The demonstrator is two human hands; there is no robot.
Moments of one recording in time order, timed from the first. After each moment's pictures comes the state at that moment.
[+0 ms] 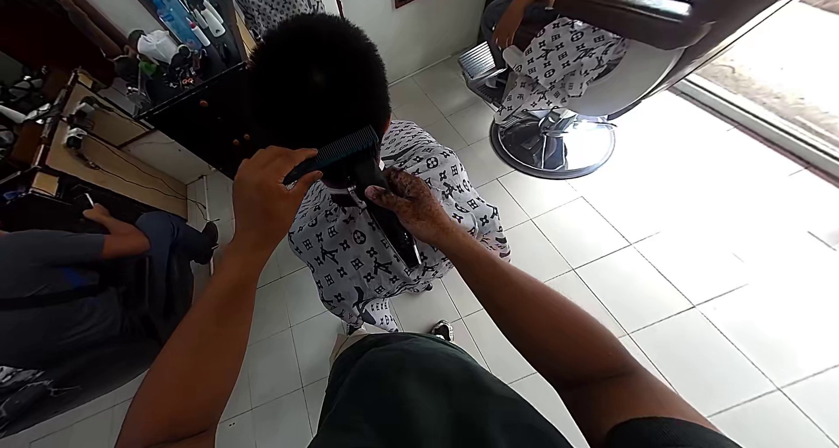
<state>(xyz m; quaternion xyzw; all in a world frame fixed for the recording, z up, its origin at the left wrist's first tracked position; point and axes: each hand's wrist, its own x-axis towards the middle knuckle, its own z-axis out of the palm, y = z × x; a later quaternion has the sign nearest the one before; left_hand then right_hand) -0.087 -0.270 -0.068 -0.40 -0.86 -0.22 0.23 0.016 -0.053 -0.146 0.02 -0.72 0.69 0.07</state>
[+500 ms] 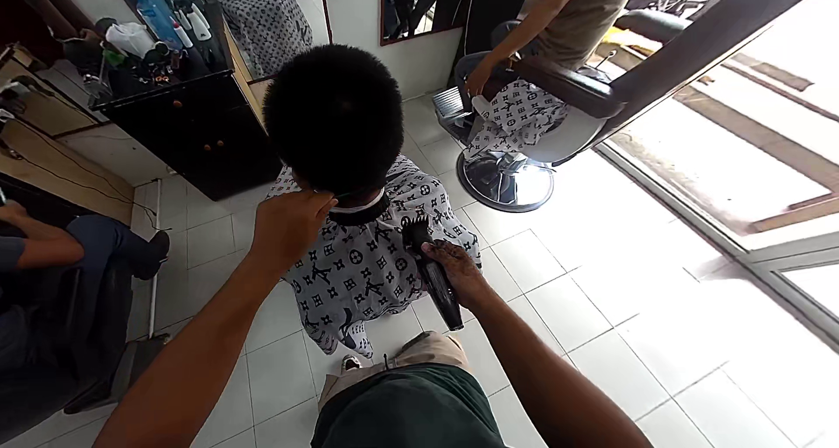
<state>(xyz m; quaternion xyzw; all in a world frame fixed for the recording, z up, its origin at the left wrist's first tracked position) -0.093 -0.278 -0.102 -0.47 -0.84 -0.13 0.24 0.073 -0.033 -0.194 -0.20 -0.58 0.79 -0.01</state>
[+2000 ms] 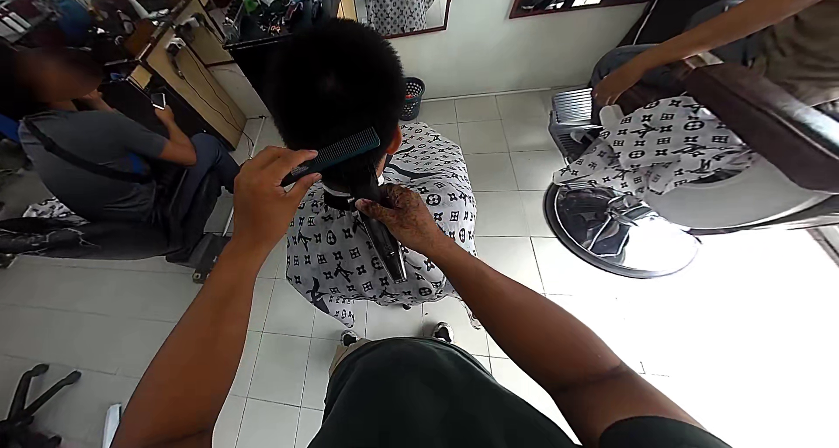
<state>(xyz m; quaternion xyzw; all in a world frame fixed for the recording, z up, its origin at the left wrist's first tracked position) -0.028 -0.213 -0.075 -0.22 -0.90 -0.21 0.30 -0.029 0.016 -0.153 0.13 -0.77 0.62 -0.07</state>
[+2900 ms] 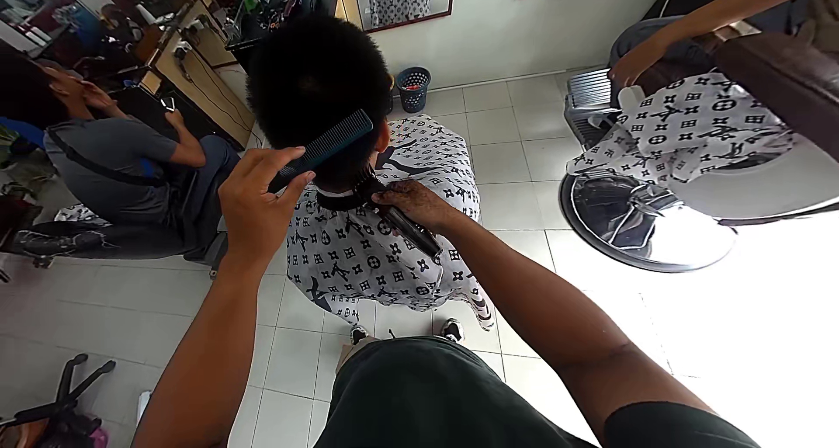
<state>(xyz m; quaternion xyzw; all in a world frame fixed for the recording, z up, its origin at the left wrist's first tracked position) -0.017 -0.187 -0.066 -0.20 -0.89 -0.20 0.35 -0.072 0.055 -0.174 0.12 -0.67 0.69 -0.27</state>
